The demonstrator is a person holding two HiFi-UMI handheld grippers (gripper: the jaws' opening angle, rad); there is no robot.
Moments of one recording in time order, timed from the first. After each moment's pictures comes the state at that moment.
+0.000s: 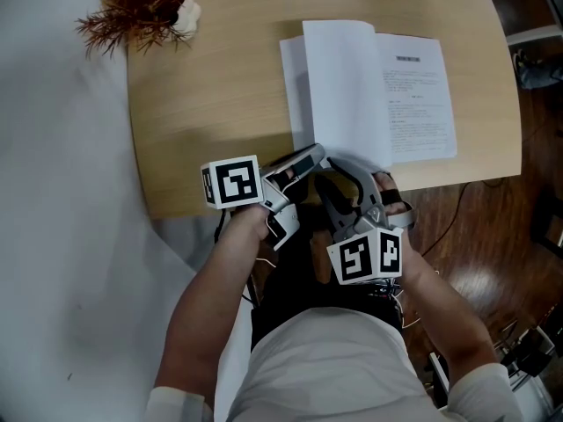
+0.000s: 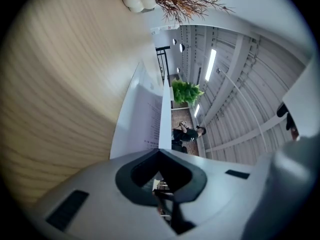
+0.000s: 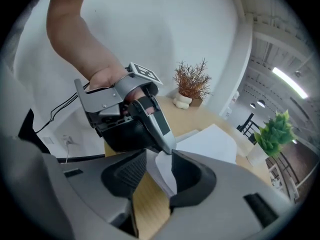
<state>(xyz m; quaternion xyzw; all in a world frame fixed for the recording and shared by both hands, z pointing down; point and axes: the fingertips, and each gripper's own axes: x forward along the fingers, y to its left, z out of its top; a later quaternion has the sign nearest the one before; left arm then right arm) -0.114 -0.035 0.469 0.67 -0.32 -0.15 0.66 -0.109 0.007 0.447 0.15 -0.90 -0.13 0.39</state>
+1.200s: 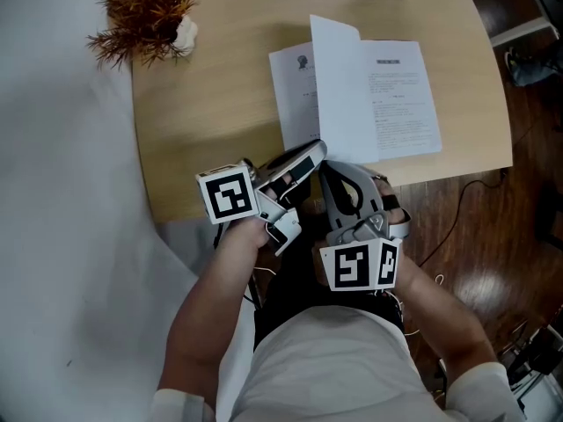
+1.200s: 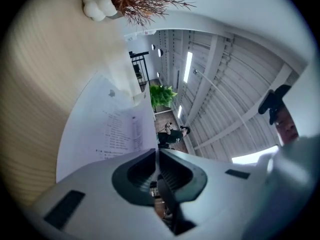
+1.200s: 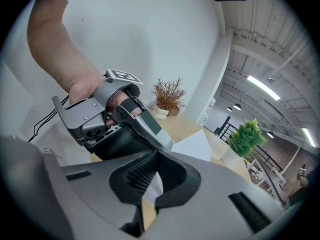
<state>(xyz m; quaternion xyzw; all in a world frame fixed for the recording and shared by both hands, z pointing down) -0.099 -0.045 0.396 0.73 -0.30 -0.19 0.58 -0.096 -0.010 0.384 0.26 -0.90 -0.13 0.33</state>
